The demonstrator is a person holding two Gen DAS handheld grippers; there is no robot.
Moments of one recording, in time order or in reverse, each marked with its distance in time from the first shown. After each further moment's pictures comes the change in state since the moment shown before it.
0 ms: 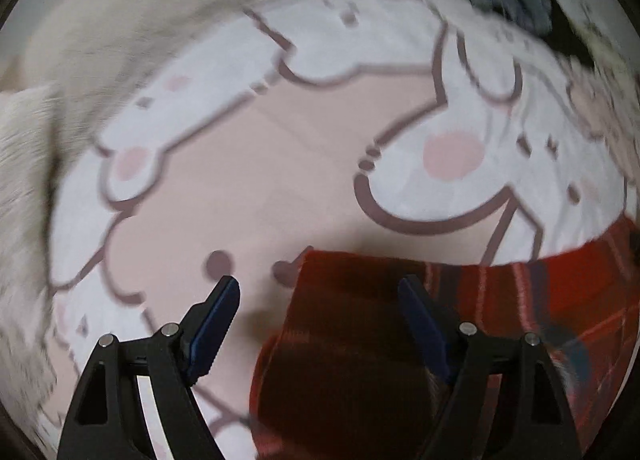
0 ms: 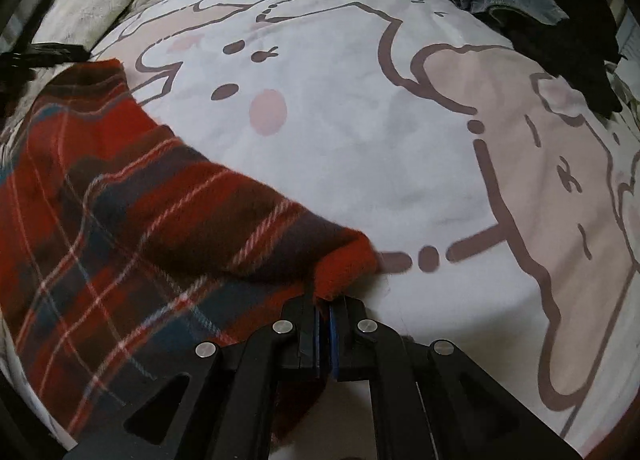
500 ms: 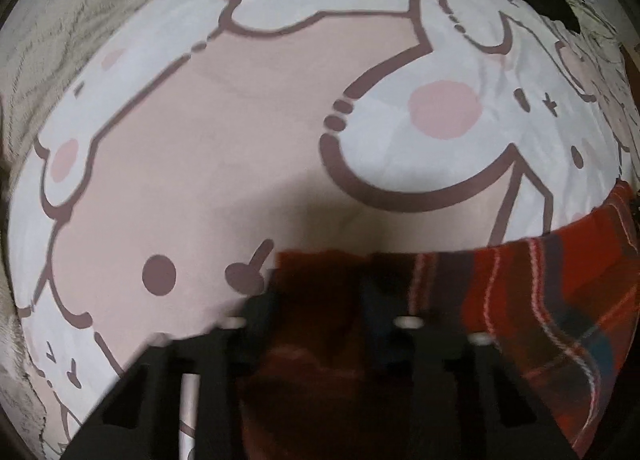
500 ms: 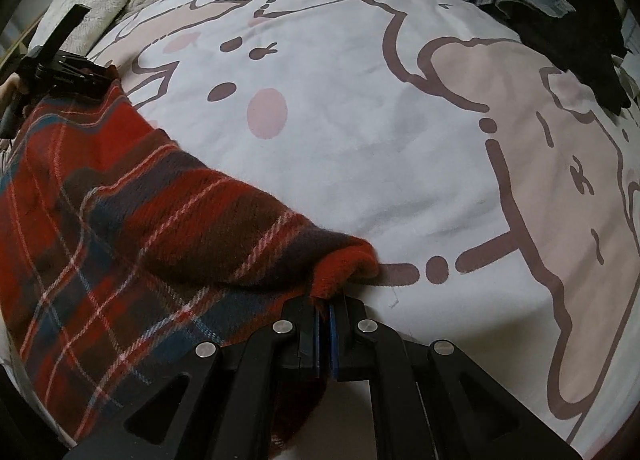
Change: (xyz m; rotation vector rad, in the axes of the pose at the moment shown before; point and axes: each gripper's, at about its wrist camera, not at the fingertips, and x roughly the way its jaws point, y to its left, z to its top) left arm 0.021 -0.018 -0.009 0.060 0.038 -0.071; right arm 0.007 -0.001 0.007 0.012 0.019 0.012
